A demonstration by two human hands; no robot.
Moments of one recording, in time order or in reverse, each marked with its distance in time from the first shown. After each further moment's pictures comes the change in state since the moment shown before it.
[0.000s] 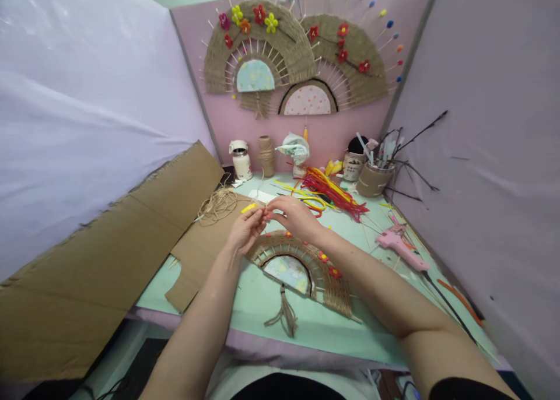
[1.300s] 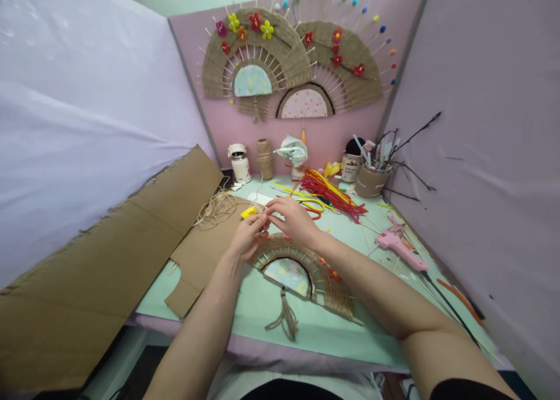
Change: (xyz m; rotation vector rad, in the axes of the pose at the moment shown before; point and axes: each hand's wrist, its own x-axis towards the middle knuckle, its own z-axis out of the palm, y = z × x) left_hand -0.006 0.001 0.010 0.224 -0.079 -0.002; right_hand -0.001 -0.004 0.004 -0.057 0.075 0.021
